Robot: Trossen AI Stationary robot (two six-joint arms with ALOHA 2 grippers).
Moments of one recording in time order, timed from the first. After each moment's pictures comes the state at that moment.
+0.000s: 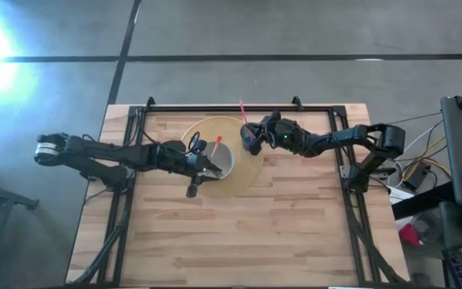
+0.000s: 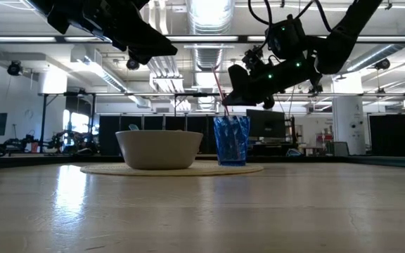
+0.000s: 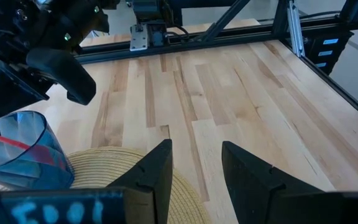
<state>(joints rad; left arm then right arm) 0.02 1.16 0.71 0.10 0.12 0.12 -0.35 1.63 0.70 0.68 0.23 0.13</state>
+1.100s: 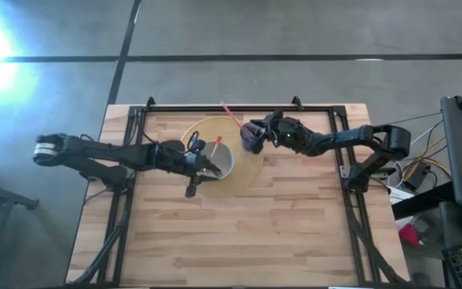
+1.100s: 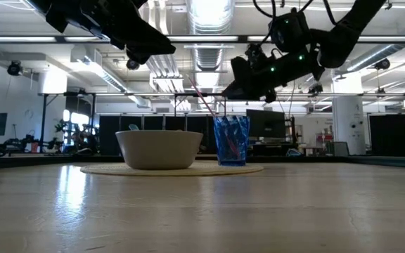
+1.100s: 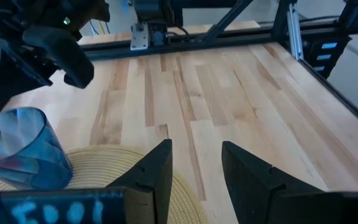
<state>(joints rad) 0.02 1.15 0.71 0.09 0.12 0.10 -0.35 1.58 0.70 0.65 0.23 0.13</state>
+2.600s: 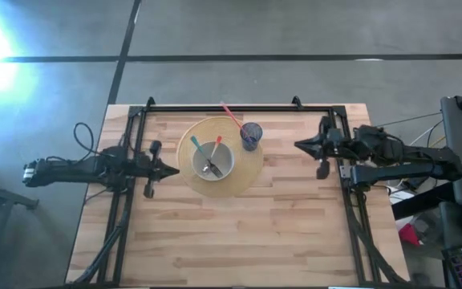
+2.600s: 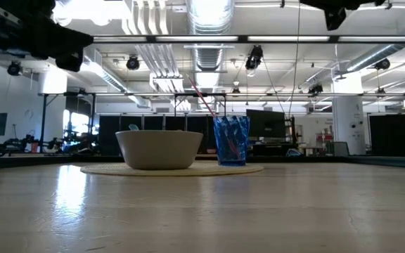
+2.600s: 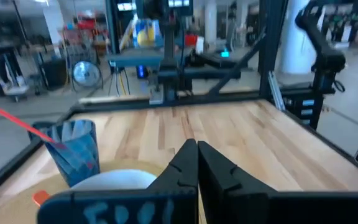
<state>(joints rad) 0.04 0.25 0.20 0.03 0.11 0.06 -0.07 0.60 0.64 -0.11 0.09 0.05</state>
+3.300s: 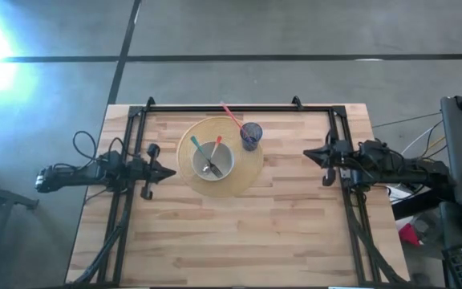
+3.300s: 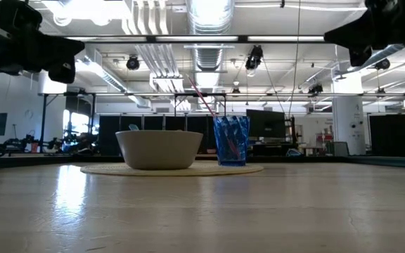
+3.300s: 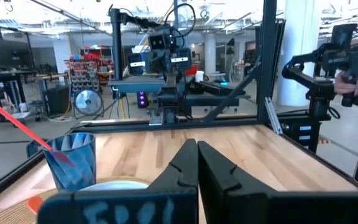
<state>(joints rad) 0.04 0.02 0.01 0.09 0.12 0.02 -0.07 0.21 0.30 -0.11 0.13 0.11</state>
